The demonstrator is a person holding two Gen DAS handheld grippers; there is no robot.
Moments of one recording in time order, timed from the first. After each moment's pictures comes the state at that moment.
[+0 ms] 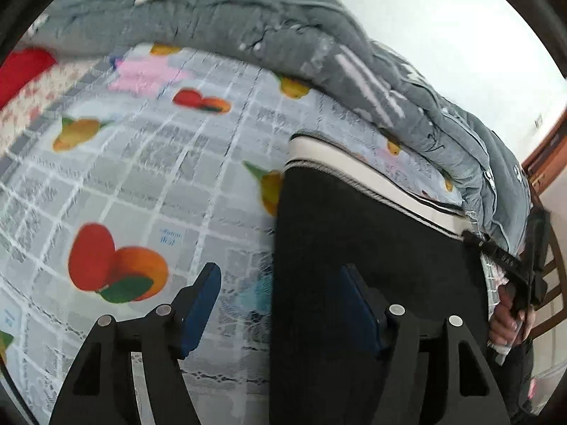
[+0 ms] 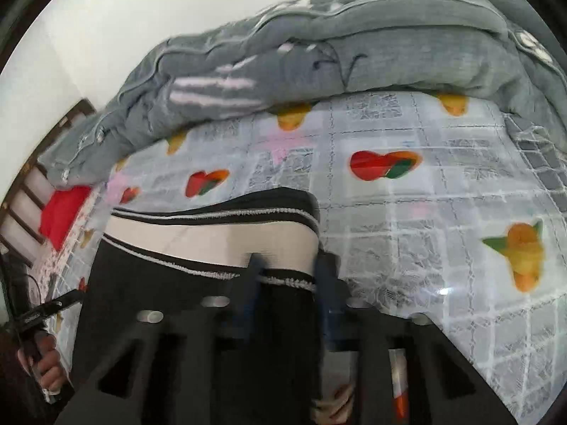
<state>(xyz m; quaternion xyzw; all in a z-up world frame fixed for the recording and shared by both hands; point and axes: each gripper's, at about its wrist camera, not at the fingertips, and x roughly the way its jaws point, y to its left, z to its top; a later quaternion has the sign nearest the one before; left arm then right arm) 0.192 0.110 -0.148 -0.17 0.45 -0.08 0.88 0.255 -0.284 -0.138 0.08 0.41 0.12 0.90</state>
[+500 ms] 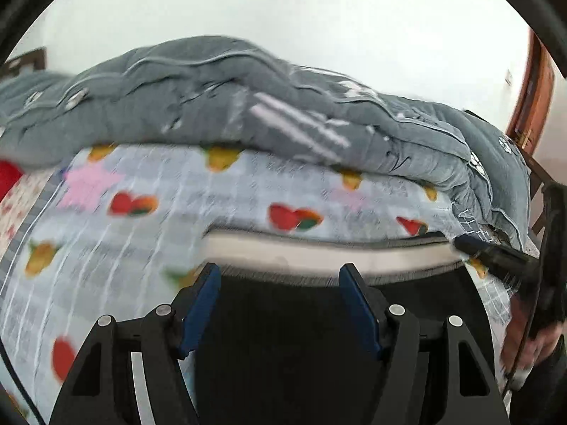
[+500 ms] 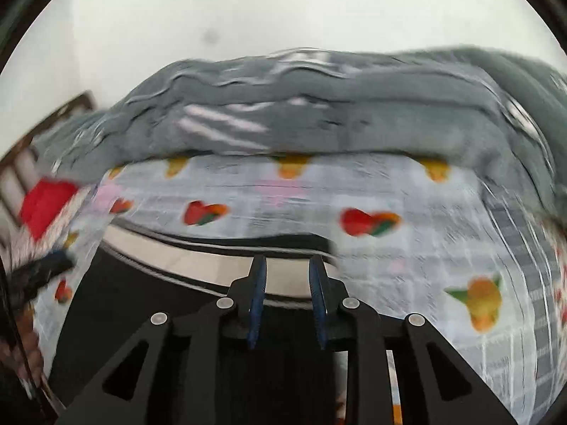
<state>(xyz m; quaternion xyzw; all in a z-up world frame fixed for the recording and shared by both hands) 0.244 0.014 -0.104 -0.05 0.36 -0.11 0.93 0.253 -0.245 -0.109 0.00 0.37 0.09 0.93</state>
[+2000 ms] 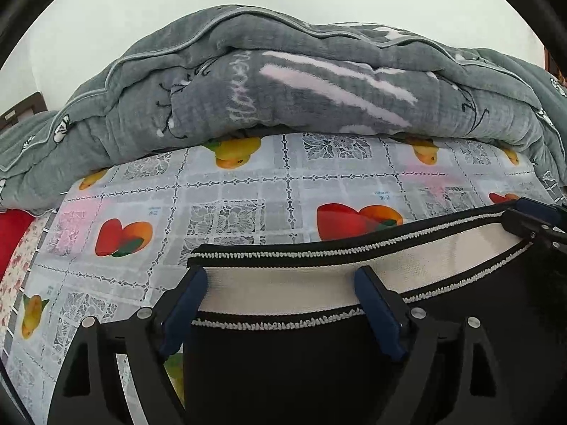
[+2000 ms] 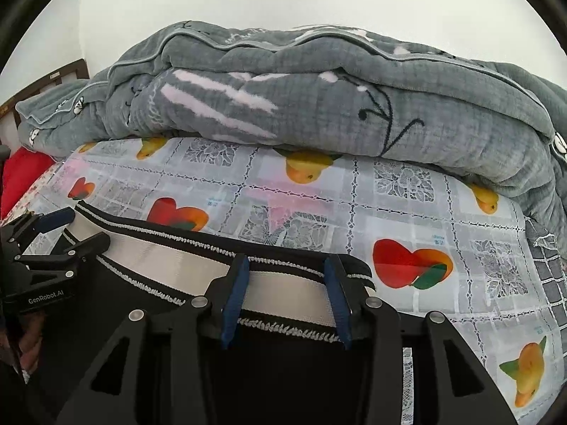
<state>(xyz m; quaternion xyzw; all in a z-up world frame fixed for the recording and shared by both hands) 0.330 -0.014 -0.175 0.06 0.37 -0.01 0.93 0.334 -0.231 -0.164 -0.03 0.37 0.08 0.93</state>
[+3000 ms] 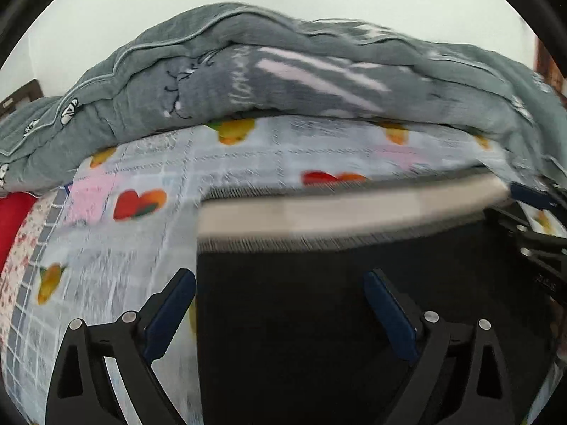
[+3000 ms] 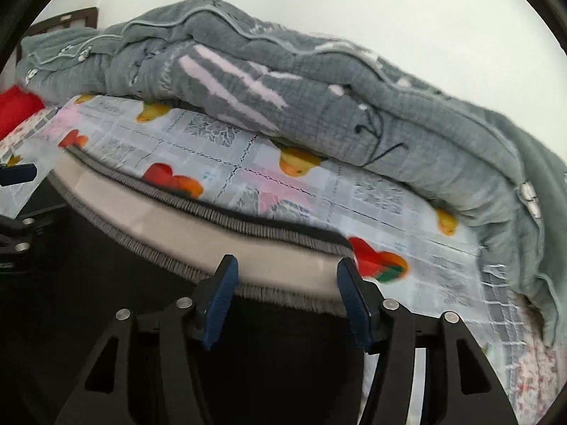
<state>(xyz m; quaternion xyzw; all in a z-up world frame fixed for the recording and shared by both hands) 0.261 -0.004 -0.153 0.05 0.40 -0.05 0.91 0.278 -0.216 -0.148 -0.14 0.36 0.05 0.92</state>
